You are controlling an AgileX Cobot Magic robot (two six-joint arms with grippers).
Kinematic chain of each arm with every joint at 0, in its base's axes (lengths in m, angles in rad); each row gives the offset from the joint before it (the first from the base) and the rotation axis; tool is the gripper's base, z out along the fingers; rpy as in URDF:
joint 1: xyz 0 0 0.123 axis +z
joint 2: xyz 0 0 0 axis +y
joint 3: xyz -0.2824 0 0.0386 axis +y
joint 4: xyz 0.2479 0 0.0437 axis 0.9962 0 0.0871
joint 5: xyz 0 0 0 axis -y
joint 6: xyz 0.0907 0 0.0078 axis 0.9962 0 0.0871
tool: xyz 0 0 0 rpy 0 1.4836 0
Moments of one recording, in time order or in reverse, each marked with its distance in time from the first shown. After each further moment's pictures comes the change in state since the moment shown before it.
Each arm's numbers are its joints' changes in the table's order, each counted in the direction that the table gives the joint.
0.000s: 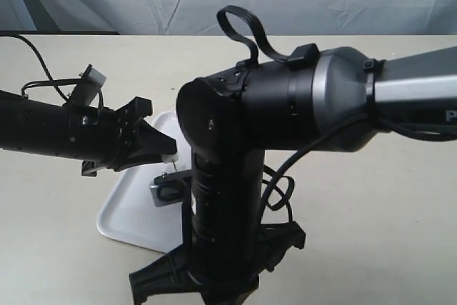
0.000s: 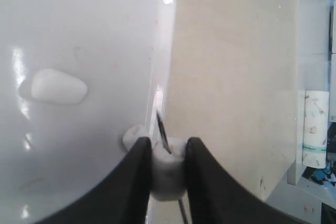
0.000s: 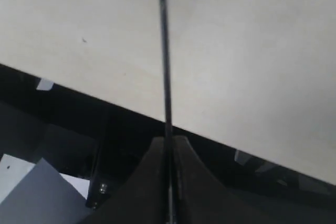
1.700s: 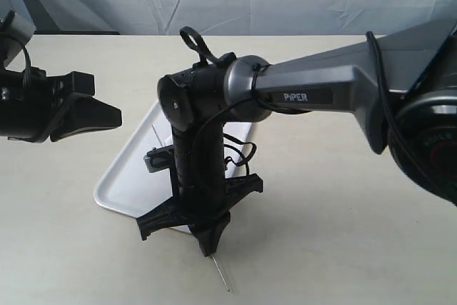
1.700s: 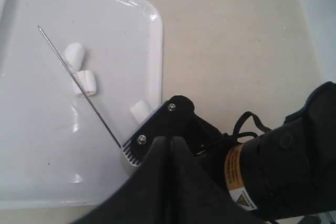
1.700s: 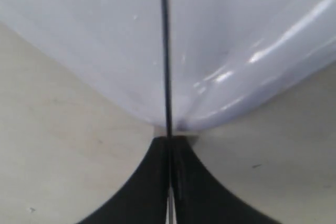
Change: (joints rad) left arm 0.101 -0.415 0.020 0.359 0.045 -0.219; right arm -0.135 0.385 -0.343 -0.123 -0.019 -0.176
